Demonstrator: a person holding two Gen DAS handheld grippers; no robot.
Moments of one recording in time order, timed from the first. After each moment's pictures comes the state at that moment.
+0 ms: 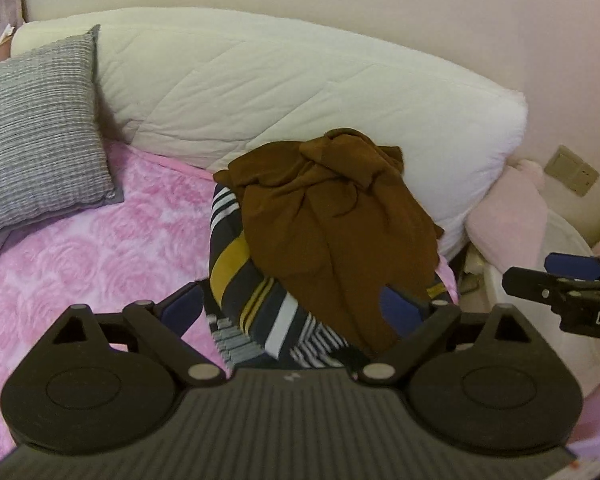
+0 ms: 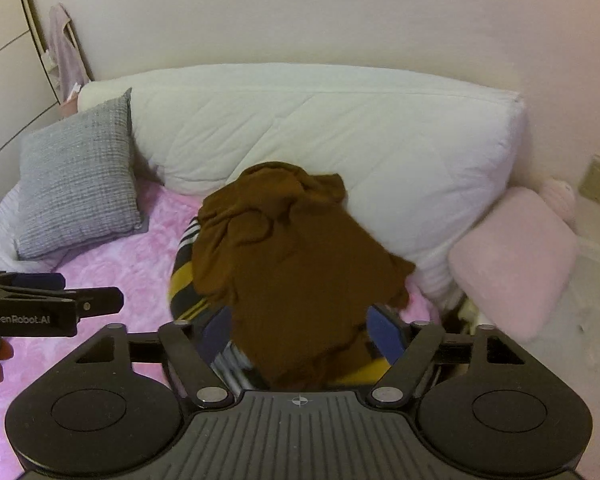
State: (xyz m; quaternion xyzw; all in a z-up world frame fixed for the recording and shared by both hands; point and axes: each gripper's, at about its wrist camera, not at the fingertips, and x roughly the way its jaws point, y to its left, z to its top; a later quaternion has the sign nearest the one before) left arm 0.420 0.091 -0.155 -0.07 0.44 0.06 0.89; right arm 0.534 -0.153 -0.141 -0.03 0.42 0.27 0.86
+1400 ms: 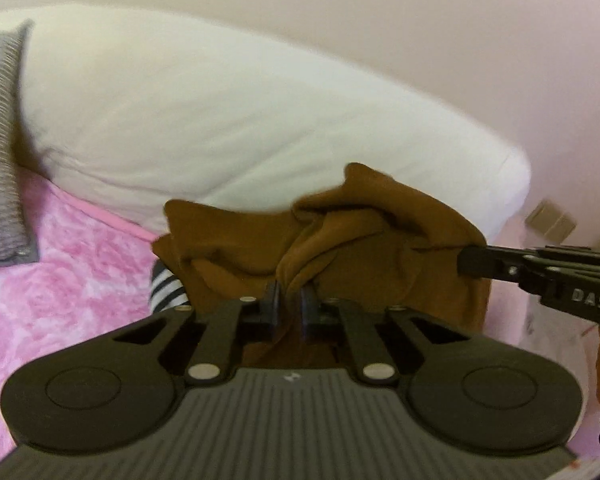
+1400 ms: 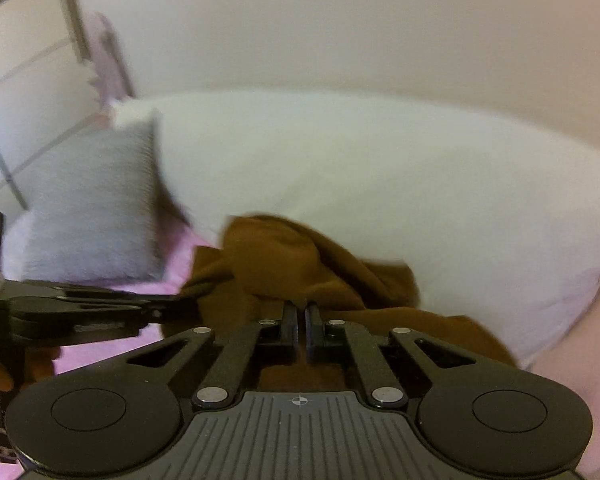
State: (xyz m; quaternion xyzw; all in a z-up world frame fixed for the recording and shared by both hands) left arm 0.518 0.147 -0.202 -0.13 0.37 -0.02 0.92; right arm 0.629 -0.100 -0.165 -0.02 0.35 0.37 0.86
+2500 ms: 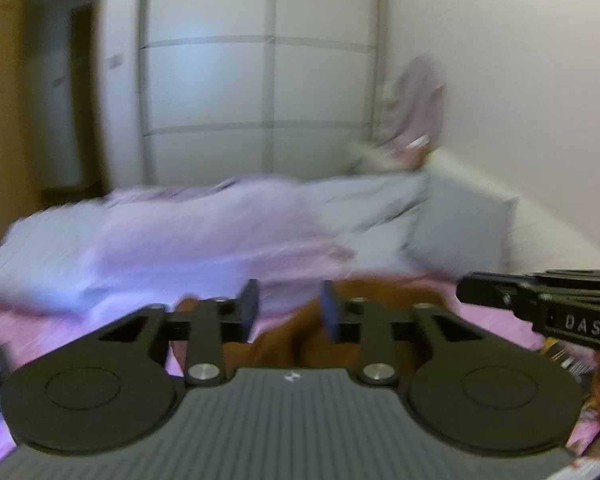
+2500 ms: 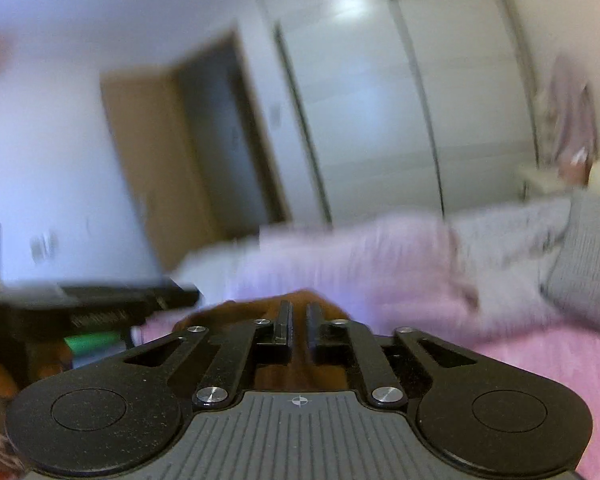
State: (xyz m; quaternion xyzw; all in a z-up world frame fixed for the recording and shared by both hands) left arm -0.230 0.139 0.070 -0.15 0.20 0.55 0.80; right arm -0.013 0.078 0.029 -0.09 0.22 0.80 0.55
